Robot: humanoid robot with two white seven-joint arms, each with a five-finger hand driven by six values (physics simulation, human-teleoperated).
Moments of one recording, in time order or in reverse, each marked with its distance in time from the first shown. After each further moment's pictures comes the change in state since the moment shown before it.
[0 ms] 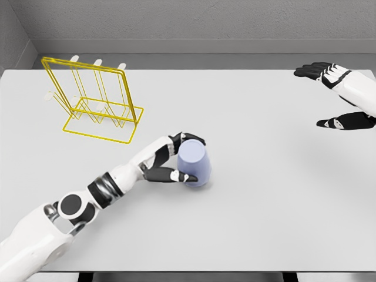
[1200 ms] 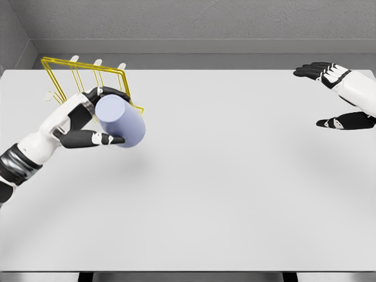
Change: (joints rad) left arm 0.034 0.347 0.227 -0.124 0.136 -0.146 0.003; right arm 0.000 0.001 0.000 -0.001 0.000 0.000 0.000
